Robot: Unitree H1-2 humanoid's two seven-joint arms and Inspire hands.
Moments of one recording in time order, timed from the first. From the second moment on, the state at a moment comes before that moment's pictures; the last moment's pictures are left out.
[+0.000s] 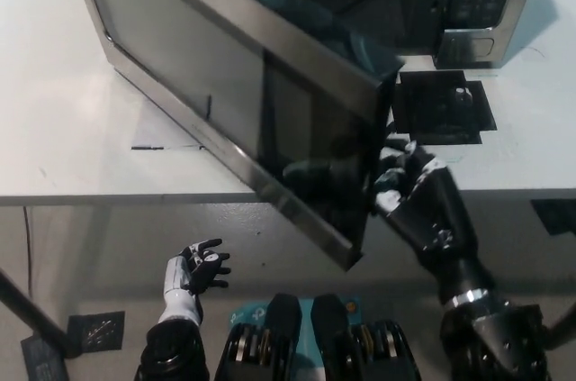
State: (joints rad) left_arm -0.42 -0.07 0.18 0.81 -0.08 -0.03 0.23; right_arm -0.20 0.06 0.16 -0.19 0.18 0.15 -0.01
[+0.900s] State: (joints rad) left_arm -0.49 -0.07 0.16 0.88 -0.08 -0.03 0.23; right_arm -0.03 0.08 0.35 -0.33 0.18 0.18 0.08
